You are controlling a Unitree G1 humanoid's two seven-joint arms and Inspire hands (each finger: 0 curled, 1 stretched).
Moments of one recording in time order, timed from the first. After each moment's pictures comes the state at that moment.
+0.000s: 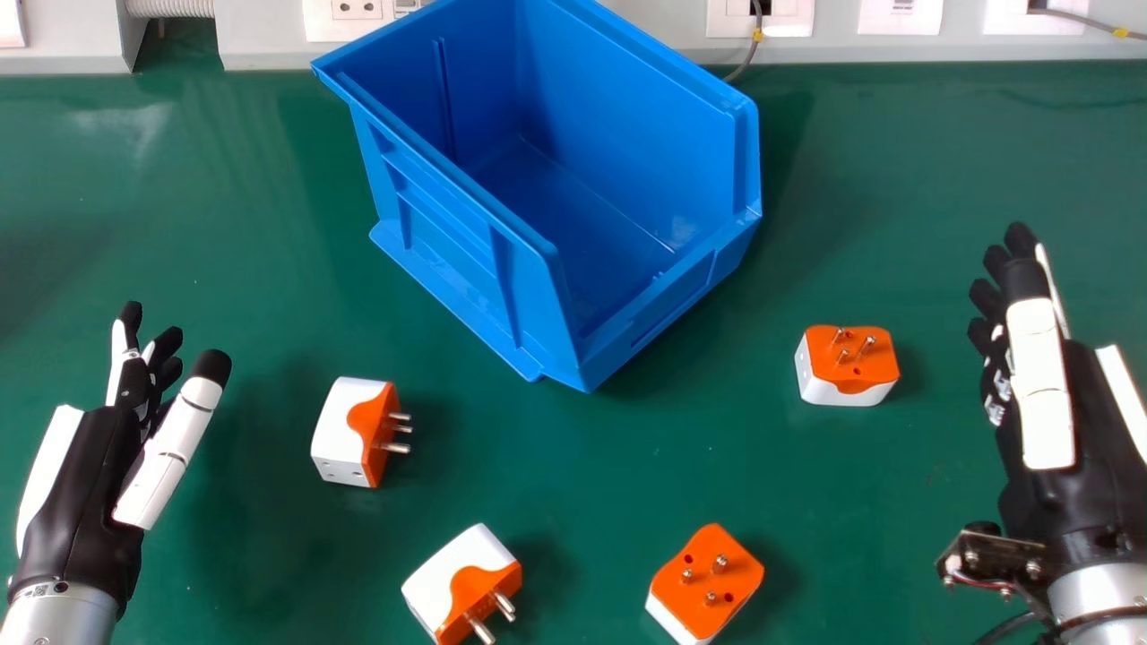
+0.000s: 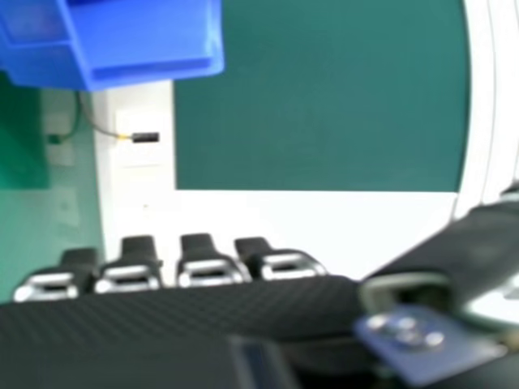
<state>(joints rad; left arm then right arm) 0.19 0.36 0.30 0.26 -0.05 -0.29 -0.20 0.28 -0.11 -0.16 -0.26 0.10 0.01 0.11</state>
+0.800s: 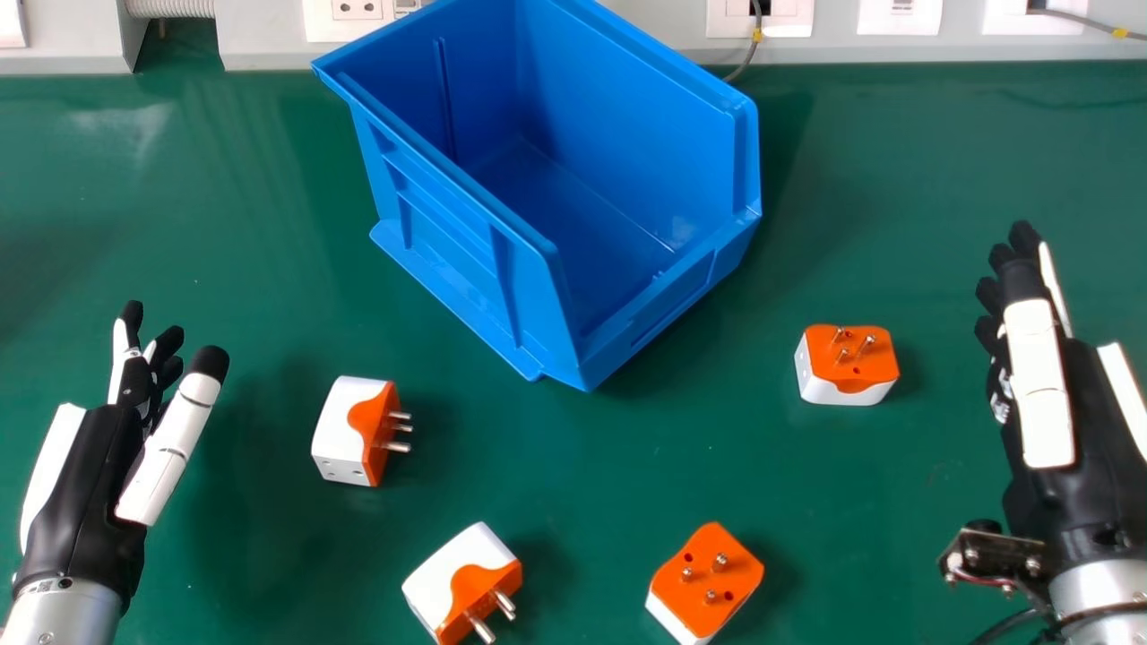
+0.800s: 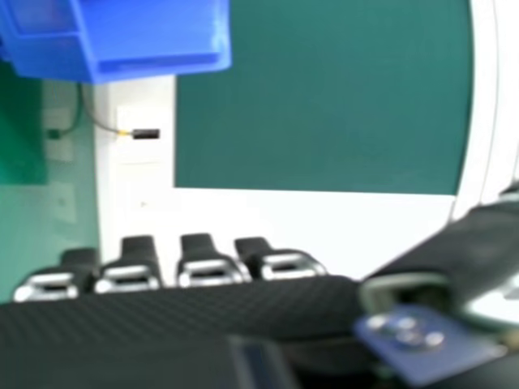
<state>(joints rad) 0.16 0.35 0.30 0.29 -0.05 -0.29 -0.19 0.25 -0.13 -0.16 -0.20 0.09 -0.02 0.11</state>
